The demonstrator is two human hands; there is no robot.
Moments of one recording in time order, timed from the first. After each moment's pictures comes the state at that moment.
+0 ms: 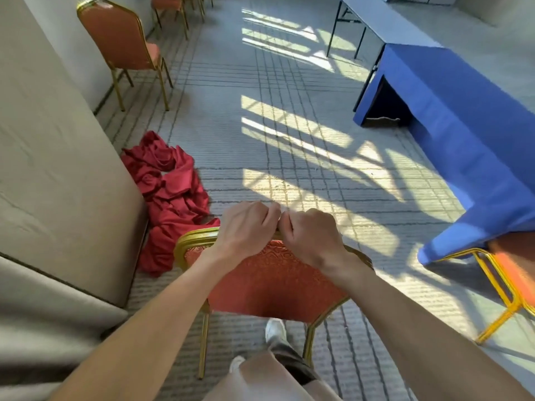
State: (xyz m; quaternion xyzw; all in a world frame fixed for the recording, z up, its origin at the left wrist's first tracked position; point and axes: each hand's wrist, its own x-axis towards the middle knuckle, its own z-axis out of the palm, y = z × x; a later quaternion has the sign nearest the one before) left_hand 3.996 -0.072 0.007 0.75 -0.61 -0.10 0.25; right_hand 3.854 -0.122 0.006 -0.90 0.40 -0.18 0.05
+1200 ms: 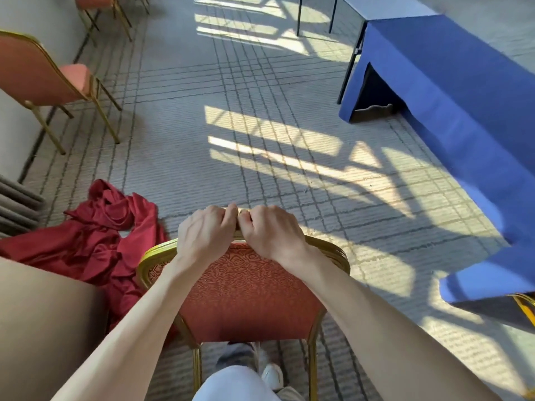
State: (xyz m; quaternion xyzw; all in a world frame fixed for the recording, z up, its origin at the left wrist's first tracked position) left_hand 4.119 -0.563 0.001 0.81 -0.54 -0.14 0.18; right_hand 3.987 -0.606 0.002 -0.85 0.46 -0.14 0.23
